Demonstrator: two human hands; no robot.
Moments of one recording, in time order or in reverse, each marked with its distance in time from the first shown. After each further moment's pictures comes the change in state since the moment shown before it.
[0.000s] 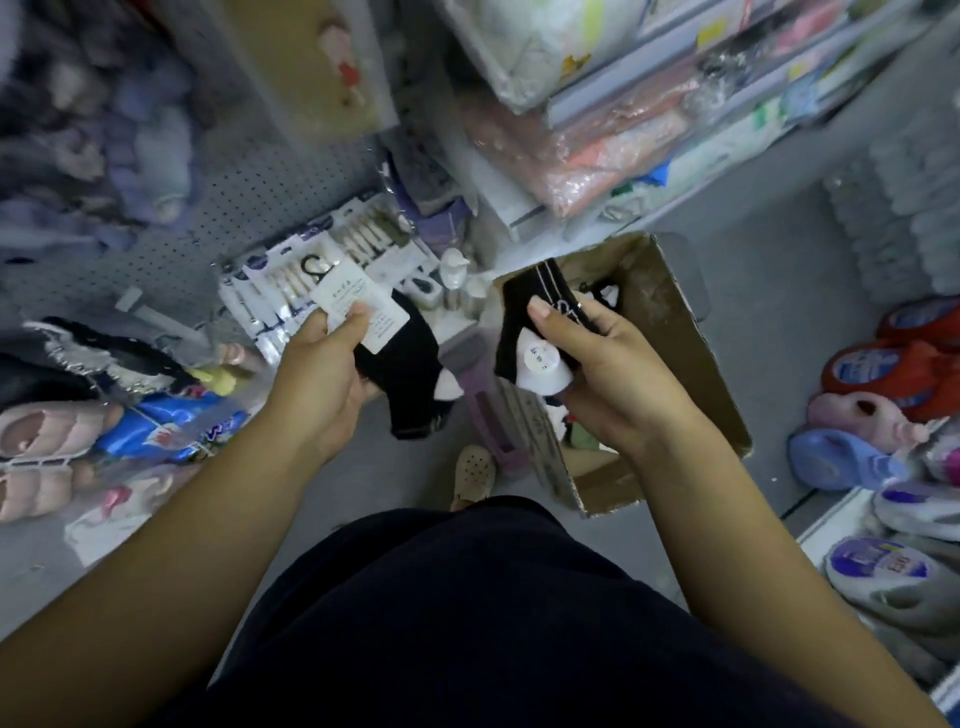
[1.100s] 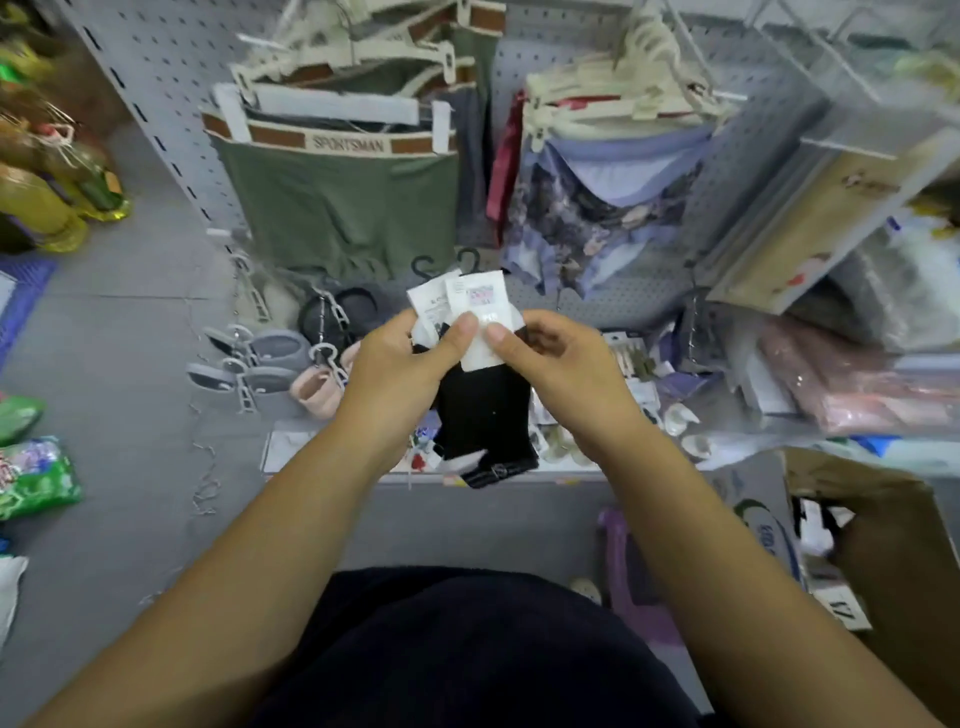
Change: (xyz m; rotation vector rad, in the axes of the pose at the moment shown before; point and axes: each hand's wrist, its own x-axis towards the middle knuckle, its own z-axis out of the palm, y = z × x) left_hand -0.158 0.080 -0.352 0.001 0.196 0.518; right_hand -0.060 0.185 0.385 -0.839 -0.440 -0.385
